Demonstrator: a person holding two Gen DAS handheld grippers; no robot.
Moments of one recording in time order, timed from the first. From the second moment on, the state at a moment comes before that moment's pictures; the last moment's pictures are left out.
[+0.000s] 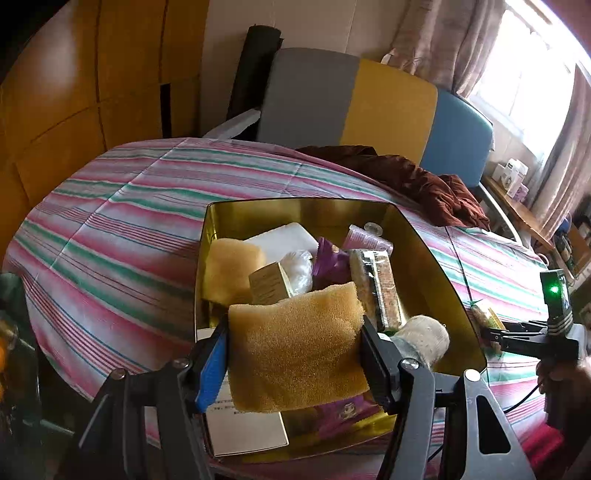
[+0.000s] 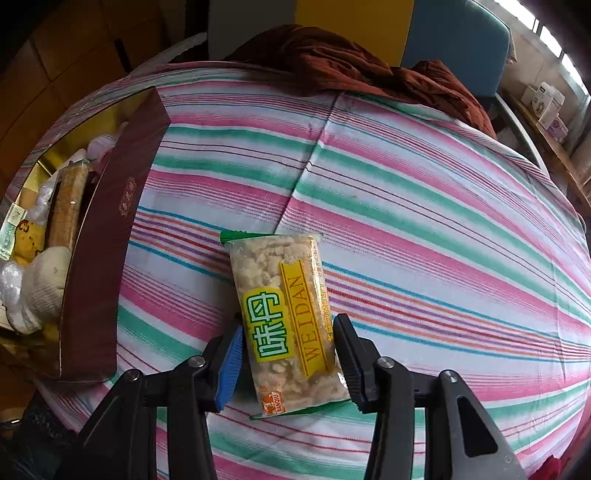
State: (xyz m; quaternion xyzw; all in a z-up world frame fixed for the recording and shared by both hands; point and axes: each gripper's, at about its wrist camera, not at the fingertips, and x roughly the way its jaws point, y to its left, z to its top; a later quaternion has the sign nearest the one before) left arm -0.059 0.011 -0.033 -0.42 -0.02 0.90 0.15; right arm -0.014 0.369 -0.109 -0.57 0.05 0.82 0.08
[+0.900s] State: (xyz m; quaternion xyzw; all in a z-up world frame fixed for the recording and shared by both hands) left arm -0.066 0.028 -0.027 -0.40 -0.02 0.90 0.18; right arm -0.033 0.256 -0.039 -0.48 0.08 0.88 -0.03
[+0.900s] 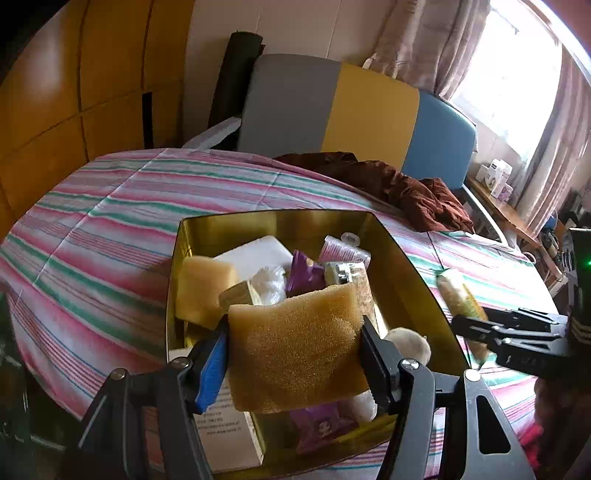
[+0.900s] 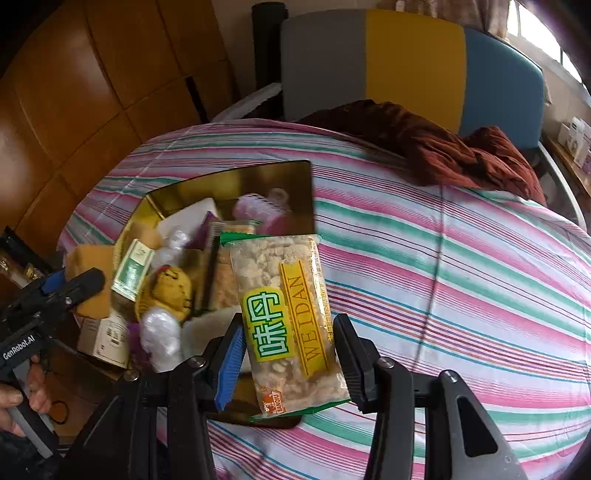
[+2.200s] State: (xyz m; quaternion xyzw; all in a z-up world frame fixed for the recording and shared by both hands) left arm -0.089 0.028 -0.030 -0.39 -0.01 0.91 0.14; right arm -0.068 0.222 -0.055 -0.47 0.09 0.88 -0.03
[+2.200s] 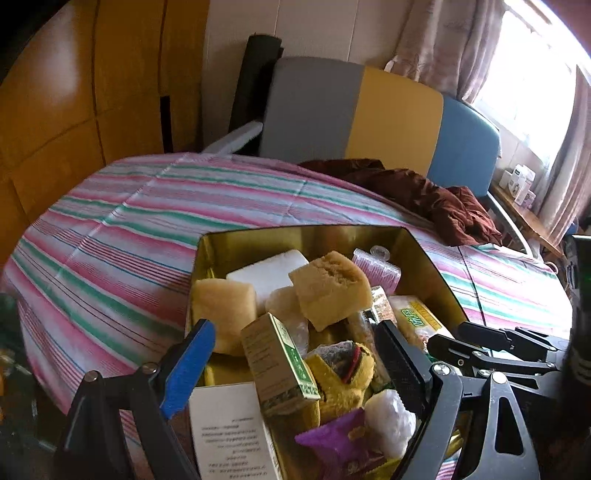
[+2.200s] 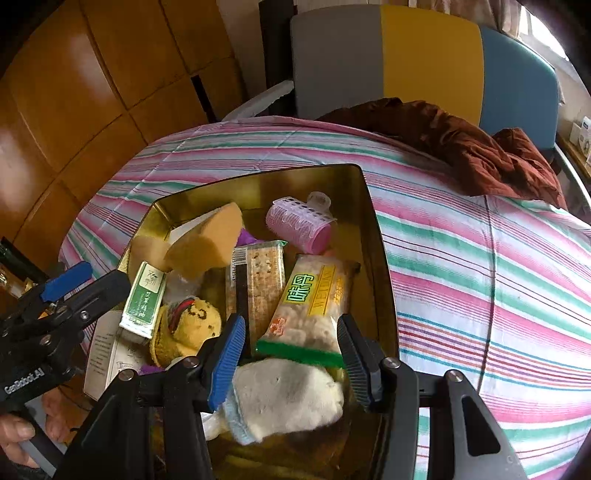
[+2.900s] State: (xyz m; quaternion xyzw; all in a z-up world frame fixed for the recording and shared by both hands) left arm -0.032 0.021 -0.010 -0.36 0.00 0.93 0.13; right arm 0.004 0.208 -0.043 -0.43 0.07 0.90 0.01
